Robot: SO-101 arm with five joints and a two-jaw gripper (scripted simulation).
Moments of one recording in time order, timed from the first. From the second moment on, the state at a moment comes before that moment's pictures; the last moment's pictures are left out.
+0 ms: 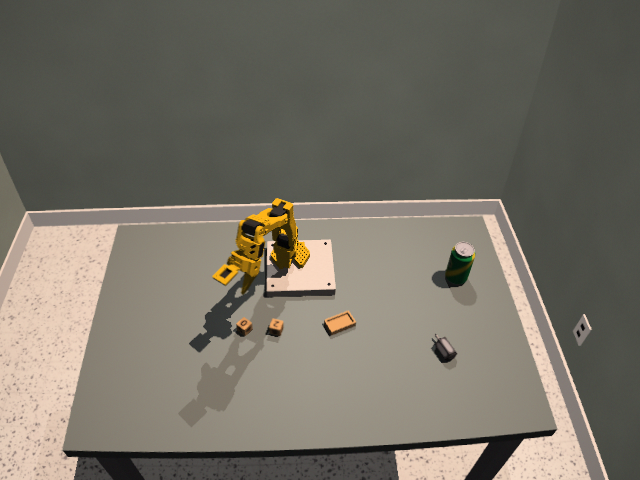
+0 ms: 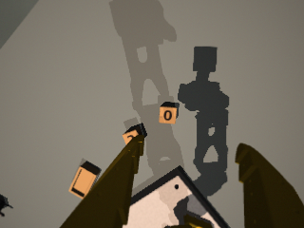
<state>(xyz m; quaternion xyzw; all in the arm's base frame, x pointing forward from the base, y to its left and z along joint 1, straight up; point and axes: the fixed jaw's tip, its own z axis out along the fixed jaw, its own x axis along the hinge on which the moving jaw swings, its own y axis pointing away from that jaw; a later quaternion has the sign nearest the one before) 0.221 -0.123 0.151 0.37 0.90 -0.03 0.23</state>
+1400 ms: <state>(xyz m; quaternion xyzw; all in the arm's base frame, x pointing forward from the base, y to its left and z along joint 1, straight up) 0.213 -0.119 0.141 0.02 0.97 -0.11 0.20</state>
